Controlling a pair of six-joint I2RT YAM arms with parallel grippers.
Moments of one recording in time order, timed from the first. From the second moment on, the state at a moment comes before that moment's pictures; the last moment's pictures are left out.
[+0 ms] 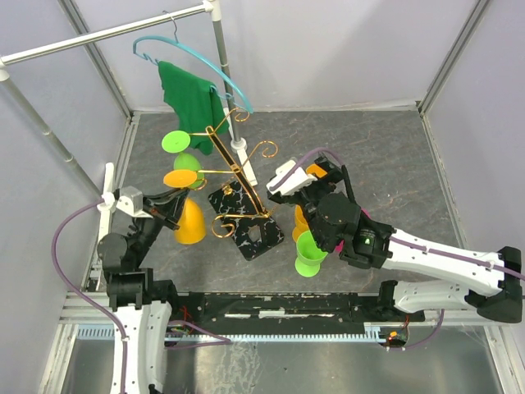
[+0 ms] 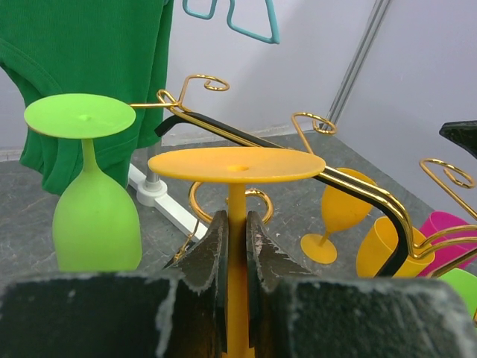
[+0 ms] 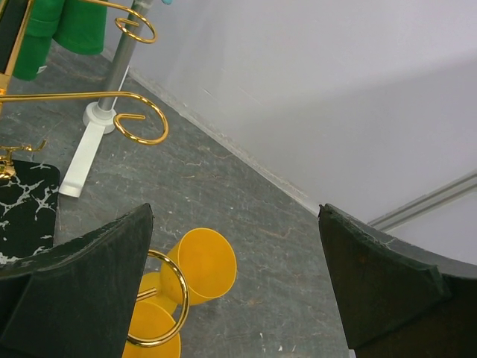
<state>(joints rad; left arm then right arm) 0.09 0.24 0.46 0.06 0.55 -0.37 1.24 1.11 1.04 0.12 0.94 -0.62</state>
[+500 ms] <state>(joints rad) 0.09 0.47 0.79 0.00 0.59 -0.32 1.19 1.10 1.03 0.06 0.93 -0.56</state>
